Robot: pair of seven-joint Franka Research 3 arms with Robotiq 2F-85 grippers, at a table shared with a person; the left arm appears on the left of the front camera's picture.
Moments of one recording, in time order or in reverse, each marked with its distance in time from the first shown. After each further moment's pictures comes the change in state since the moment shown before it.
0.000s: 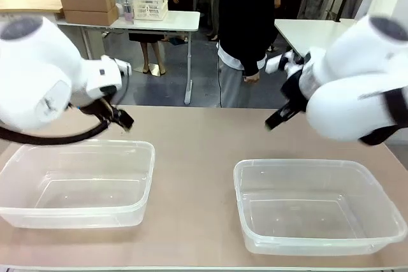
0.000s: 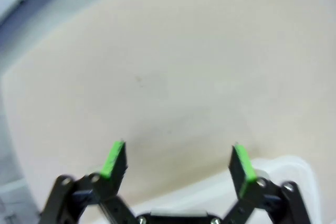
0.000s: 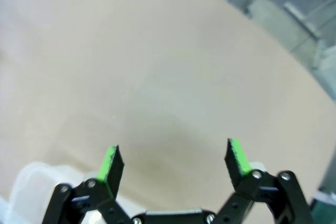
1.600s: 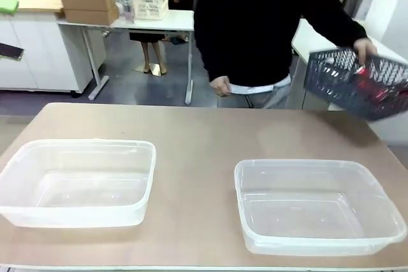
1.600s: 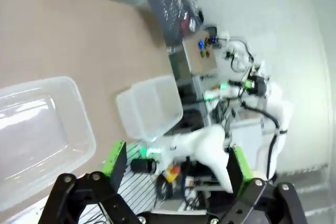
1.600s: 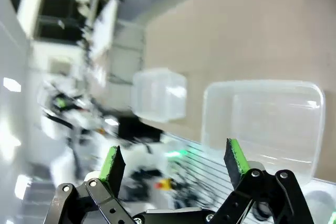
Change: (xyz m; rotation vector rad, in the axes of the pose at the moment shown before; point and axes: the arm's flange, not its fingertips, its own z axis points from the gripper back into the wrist) left arm -0.099 0.096 0.274 -0.969 -0.282 0.574; right arm -0.175 -0.128 0.266 0.766 -0.213 -0.916
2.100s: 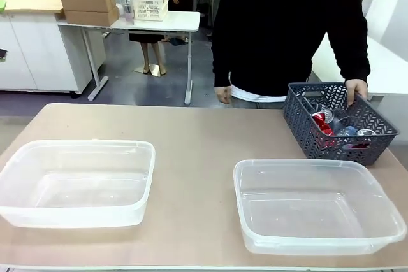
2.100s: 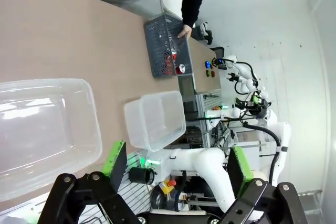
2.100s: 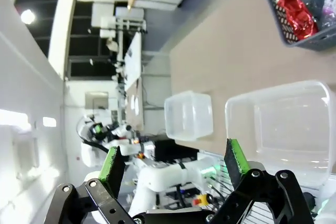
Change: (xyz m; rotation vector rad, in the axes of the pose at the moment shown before) left arm 0.000 0.011 0.011 0.048 -0.061 0.079; right arm 0.008 -0.021 0.019 0.091 -0.090 -0.173
